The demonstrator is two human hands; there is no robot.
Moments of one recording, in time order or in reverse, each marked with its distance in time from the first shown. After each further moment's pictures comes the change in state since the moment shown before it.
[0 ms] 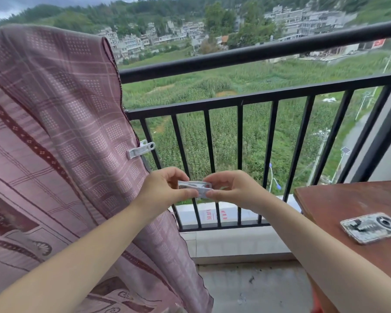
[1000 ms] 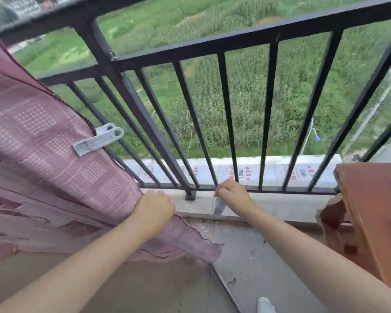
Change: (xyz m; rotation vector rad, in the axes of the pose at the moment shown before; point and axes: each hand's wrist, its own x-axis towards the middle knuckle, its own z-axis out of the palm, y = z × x) left_hand 0.043 -0.110 0.040 1.689 -0.600 0.093; right_hand 0.073 0.154 0.027 -0.089 -0.060 0.344
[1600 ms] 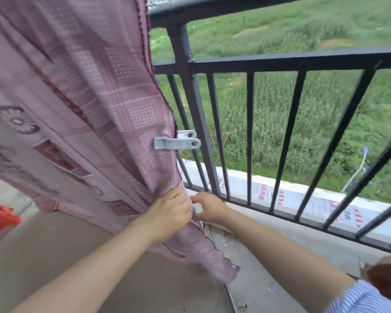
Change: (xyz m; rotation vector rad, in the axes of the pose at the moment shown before) left_hand -0.065 -0.040 0.038 0.141 0.463 0.010; right_hand 0.056 -0.064 0.121 -0.444 -0.479 -0.373
